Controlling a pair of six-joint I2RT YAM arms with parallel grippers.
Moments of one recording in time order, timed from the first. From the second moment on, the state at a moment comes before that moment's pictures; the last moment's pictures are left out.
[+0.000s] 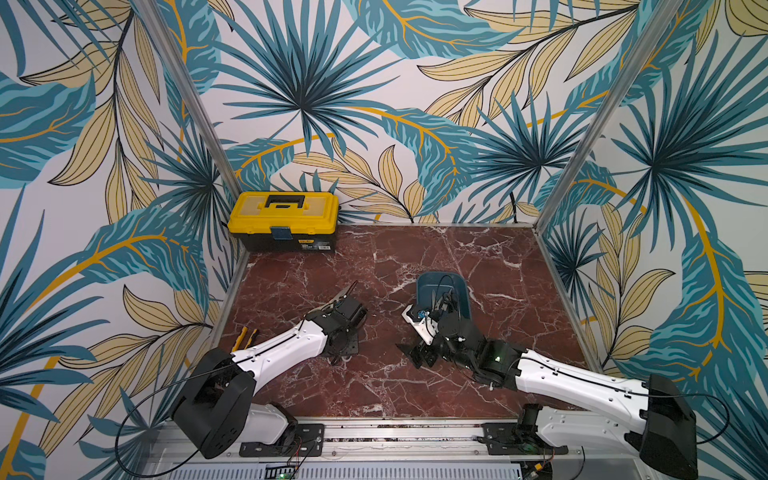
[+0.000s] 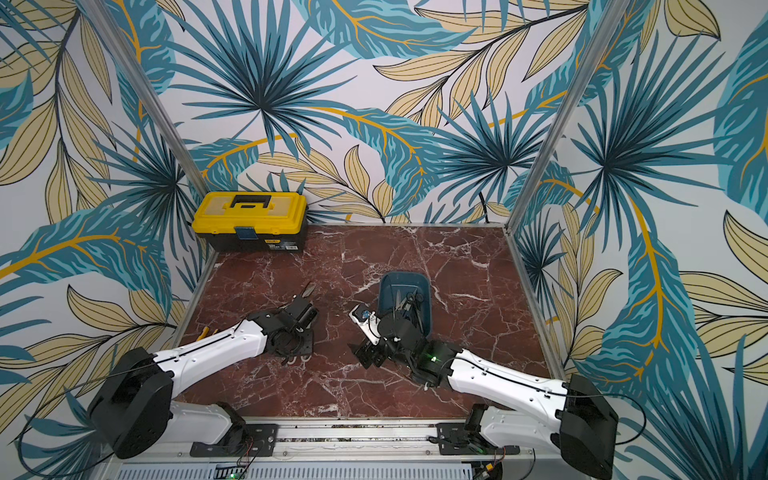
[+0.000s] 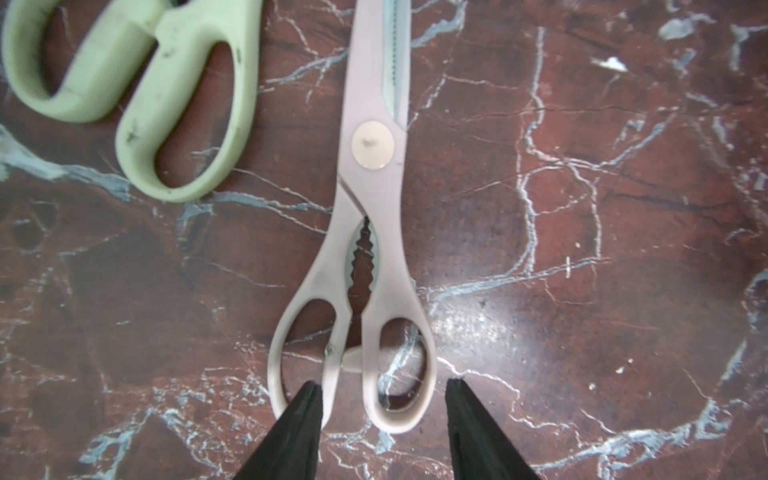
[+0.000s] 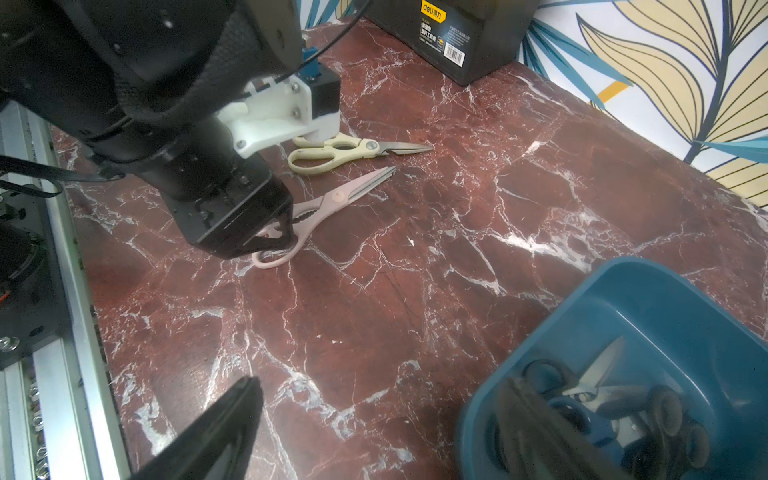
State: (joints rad) left arm -0.60 1.38 0.78 -0.70 -0.13 -0.70; right arm 0.97 1.13 0.70 -0.12 0.14 0.00
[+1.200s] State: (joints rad) left arm -0.56 1.49 0.76 -0.62 -0.11 -0.65; right arm 1.00 1.15 0.70 -0.13 0.29 0.01
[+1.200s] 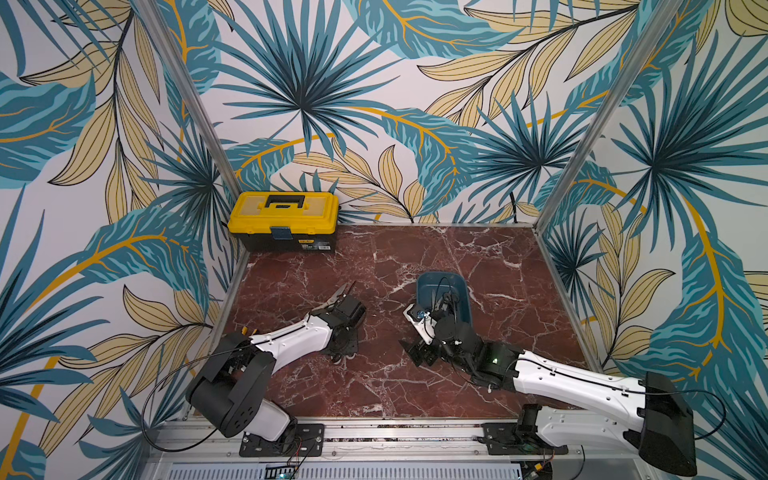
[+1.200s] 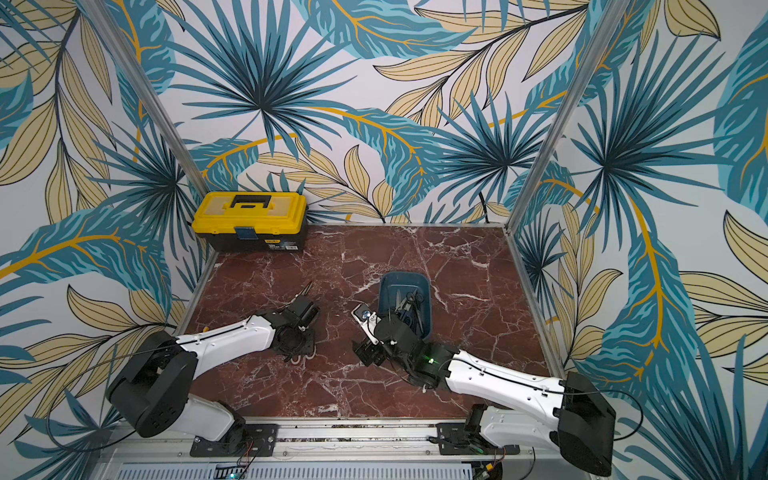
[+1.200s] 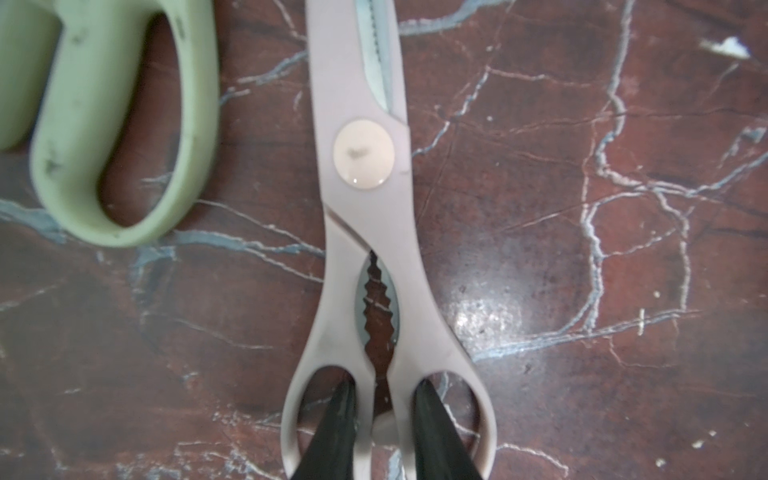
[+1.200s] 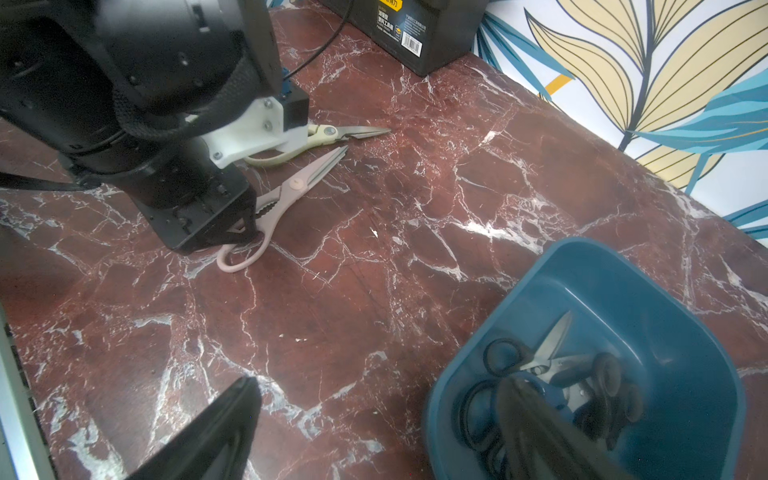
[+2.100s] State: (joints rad) left arm -0.91 1.76 1.50 -0.75 -0.18 -0.63; right arm 0.99 0.89 0.57 -0.02 0.90 0.18
